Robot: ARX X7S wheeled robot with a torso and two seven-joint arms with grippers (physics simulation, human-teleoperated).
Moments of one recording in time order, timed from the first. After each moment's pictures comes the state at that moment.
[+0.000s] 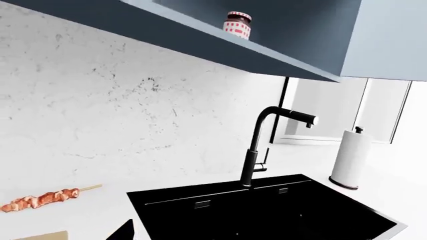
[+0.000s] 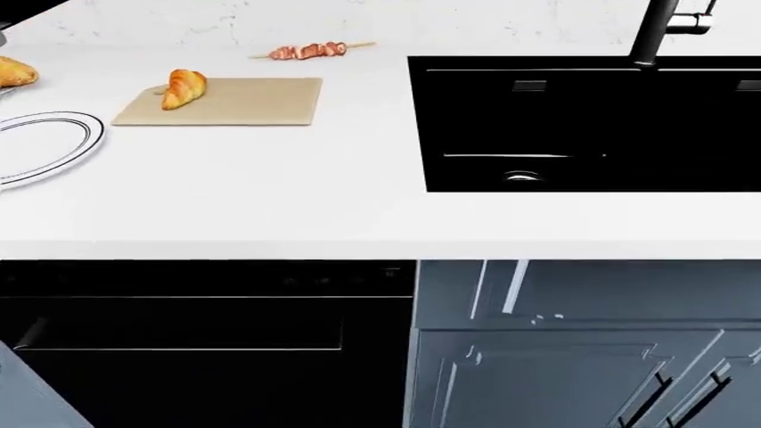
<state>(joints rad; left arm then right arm) -1.56 -0.56 0.21 0.01 -1.80 -1.08 -0.64 1.96 0.71 -0.34 -0.08 1.89 1.35 0.92</state>
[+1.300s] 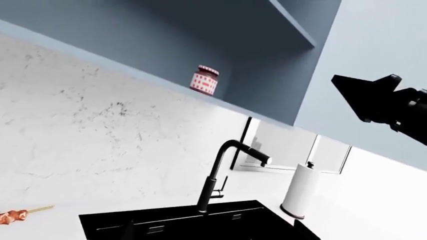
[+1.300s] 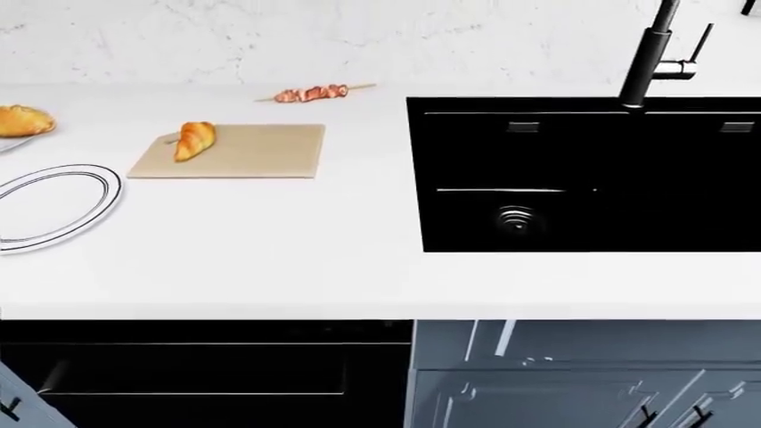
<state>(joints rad) -1.55 -0.63 0.14 0.11 -2.22 -0.97 -0.91 2.36 0.06 -0.05 0.82 -0.44 1.23 -0.54</state>
